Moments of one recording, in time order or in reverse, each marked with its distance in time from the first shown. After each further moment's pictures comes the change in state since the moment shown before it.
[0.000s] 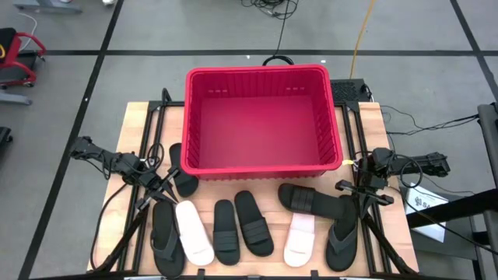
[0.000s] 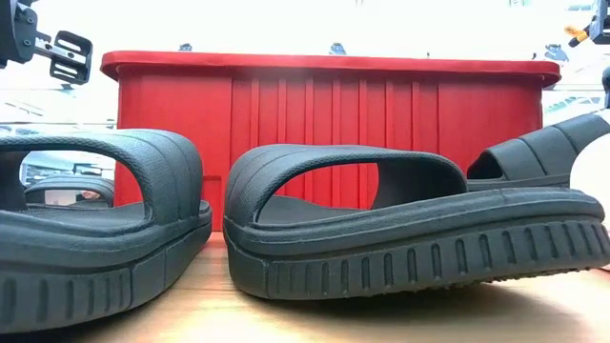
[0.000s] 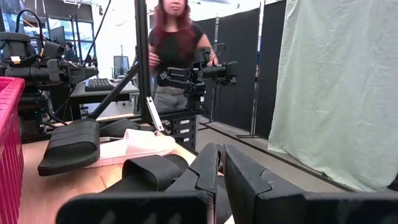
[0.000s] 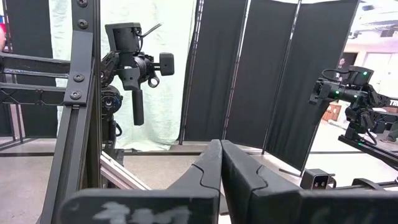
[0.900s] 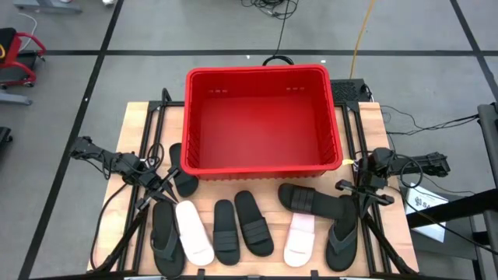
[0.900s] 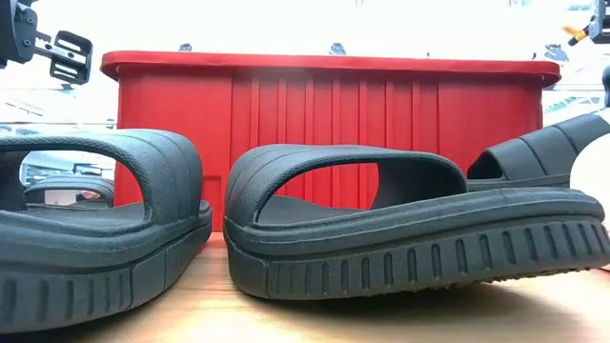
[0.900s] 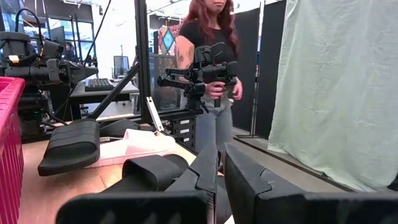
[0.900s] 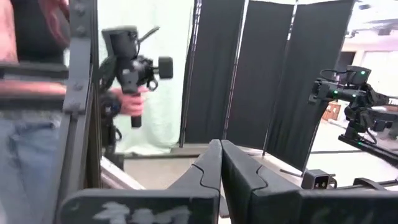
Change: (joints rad) left arm 0.000 0.000 0.000 0.000 0.000 0.000; right arm 0.000 0.000 0.000 0.034 0.018 0.070
